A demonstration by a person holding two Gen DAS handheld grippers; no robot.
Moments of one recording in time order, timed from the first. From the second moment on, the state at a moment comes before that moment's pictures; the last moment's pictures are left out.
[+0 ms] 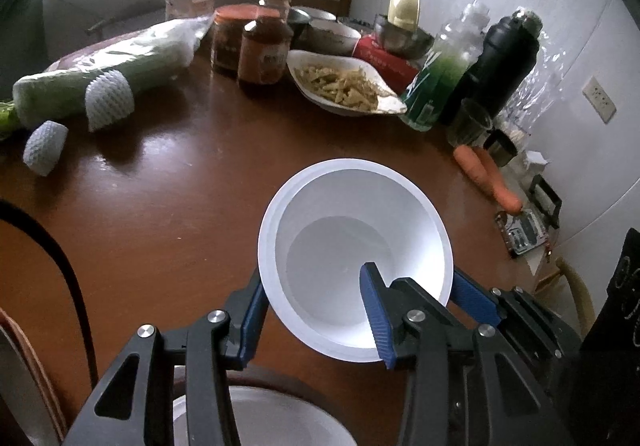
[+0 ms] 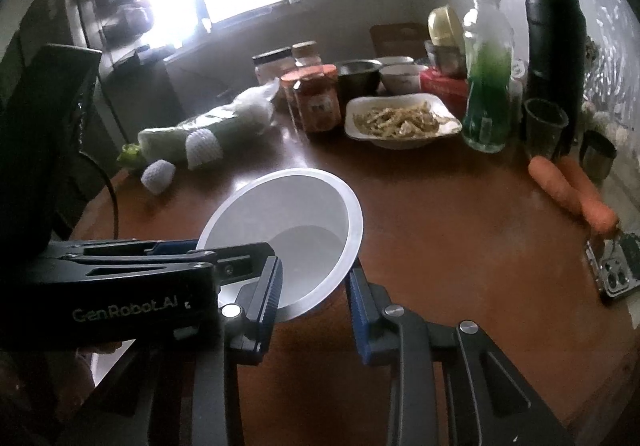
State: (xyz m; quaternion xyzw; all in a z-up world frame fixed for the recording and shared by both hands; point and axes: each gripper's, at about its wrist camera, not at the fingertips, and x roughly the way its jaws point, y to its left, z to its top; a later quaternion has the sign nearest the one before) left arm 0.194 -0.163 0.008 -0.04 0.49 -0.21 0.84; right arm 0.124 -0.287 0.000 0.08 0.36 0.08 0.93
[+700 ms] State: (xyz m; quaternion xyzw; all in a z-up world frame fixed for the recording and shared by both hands) left arm 0.144 -0.123 0.055 -0.05 0.44 -0.19 0.88; right arm 0.083 -0.251 0.041 0.06 0.31 0.11 0.94
